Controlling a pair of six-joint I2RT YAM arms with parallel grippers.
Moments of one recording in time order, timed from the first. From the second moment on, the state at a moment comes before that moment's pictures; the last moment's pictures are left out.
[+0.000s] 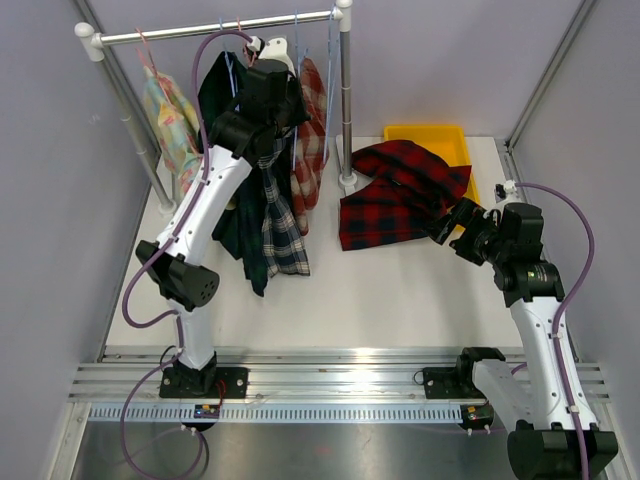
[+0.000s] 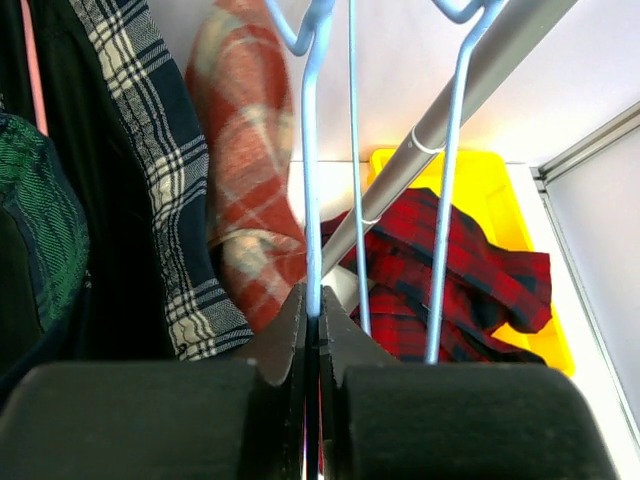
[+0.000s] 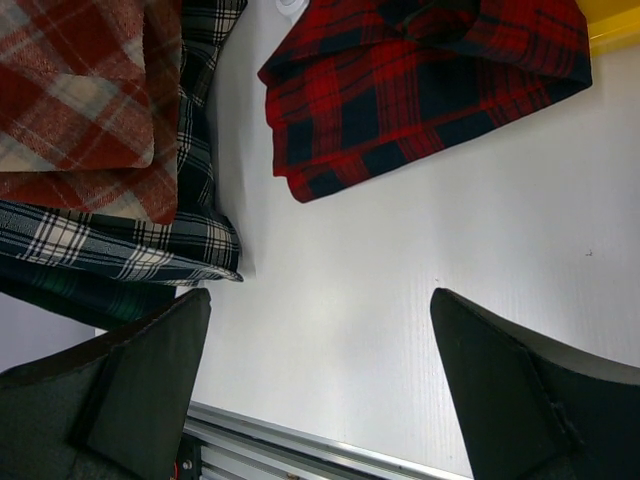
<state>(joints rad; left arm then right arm) -0.50 1.93 2.31 -0.69 -0.21 -0.39 -0.01 0.83 0.90 -0.60 -0.36 0.57</state>
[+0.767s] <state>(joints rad) -0.59 1.73 2.36 -0.89 -0.23 -0.40 0.45 0.99 1.40 -0.62 -0.16 0.51</state>
